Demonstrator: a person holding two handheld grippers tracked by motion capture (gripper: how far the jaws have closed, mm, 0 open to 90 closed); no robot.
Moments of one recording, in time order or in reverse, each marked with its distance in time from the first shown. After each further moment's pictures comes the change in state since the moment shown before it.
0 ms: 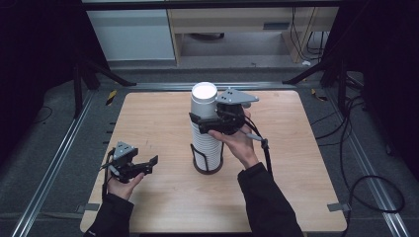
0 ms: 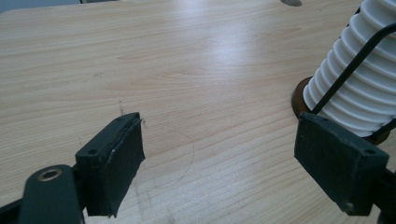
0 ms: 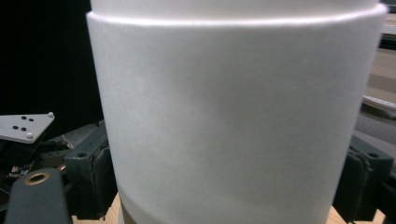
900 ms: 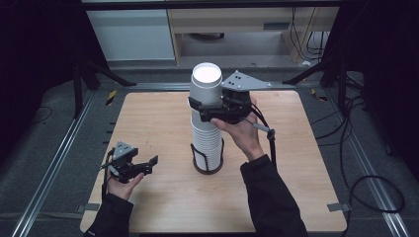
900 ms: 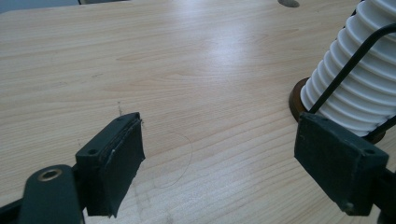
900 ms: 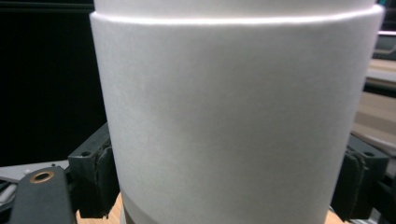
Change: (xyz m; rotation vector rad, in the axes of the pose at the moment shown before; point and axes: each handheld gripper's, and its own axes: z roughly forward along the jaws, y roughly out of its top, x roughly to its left) left arm 0.000 0.001 -0.002 0.000 -0.005 0.001; right arm 0.006 0.048 -0.027 -0.131 0.018 -0.037
